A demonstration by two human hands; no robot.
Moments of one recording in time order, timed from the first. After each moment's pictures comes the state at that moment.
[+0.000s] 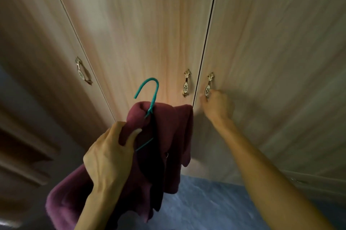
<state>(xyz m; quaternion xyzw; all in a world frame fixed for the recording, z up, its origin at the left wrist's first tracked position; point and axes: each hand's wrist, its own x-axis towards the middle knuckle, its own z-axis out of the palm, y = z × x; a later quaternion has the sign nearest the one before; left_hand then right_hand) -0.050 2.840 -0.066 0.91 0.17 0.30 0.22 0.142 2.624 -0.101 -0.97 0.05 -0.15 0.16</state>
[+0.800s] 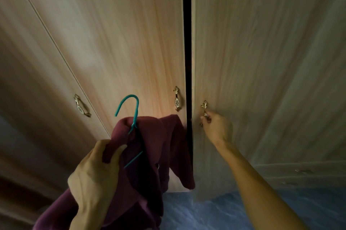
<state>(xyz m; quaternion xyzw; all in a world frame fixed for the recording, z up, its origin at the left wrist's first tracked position) -0.070 2.877 -0.029 0.91 0.13 0.30 0.24 0.086 2.607 -0.121 -0.94 0.09 -0.19 0.27</state>
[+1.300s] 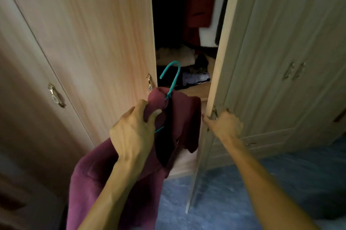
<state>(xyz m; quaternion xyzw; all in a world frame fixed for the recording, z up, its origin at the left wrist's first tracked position) -0.131 2.803 0.000 0.90 -0.07 0.33 0.26 -0.095 2.551 -0.083 -0.94 0.25 -0.21 0.14</state>
